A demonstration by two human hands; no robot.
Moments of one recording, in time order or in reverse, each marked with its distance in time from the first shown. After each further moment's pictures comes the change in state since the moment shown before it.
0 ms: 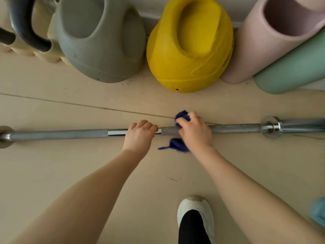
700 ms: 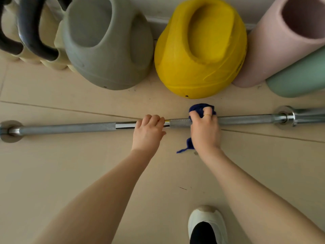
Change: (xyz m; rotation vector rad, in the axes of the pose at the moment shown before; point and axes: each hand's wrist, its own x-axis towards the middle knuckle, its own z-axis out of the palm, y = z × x) left_hand 0.026 -0.011 -0.003 0.026 0.080 -0.081; right_hand 0.024 -0.015 0.001 -0.038 0.091 0.216
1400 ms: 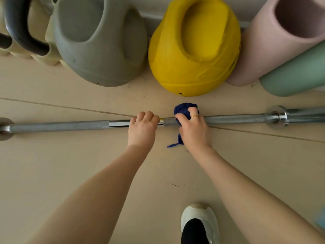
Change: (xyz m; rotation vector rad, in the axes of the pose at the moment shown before) left_hand 0.007 0.007 0.007 0.060 0.021 -0.067; right_hand -0.004 0.007 0.006 0.071 0.026 -0.243
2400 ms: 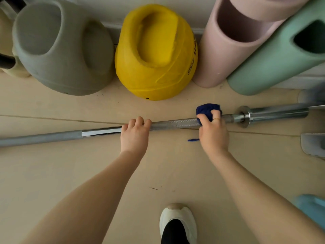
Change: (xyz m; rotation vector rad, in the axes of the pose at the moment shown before) left_hand 0.006 0.063 -0.014 0.069 -0.108 -0.014; right_hand -0.025 0.114 -0.030 -0.025 0.090 0.263
